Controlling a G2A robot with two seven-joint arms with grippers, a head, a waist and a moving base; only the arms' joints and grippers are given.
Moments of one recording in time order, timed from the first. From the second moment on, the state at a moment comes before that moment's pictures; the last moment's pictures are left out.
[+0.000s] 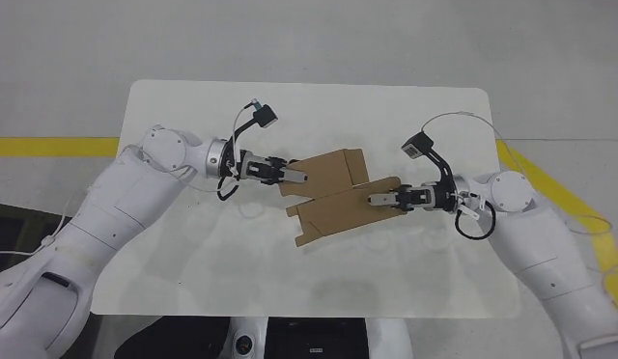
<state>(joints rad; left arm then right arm) 0.55 -0.94 -0.61 -1.22 -0.65 -0.61 -1.21 -0.90 -0.94 0.99 -1.31 0.65 -0.48 1.34</state>
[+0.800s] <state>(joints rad) 0.48 -0.90 -0.52 -1.18 -0.68 -0.69 -1.13 -0.86 -0.89 0.88 -1.30 0.72 -0.54 1.28</state>
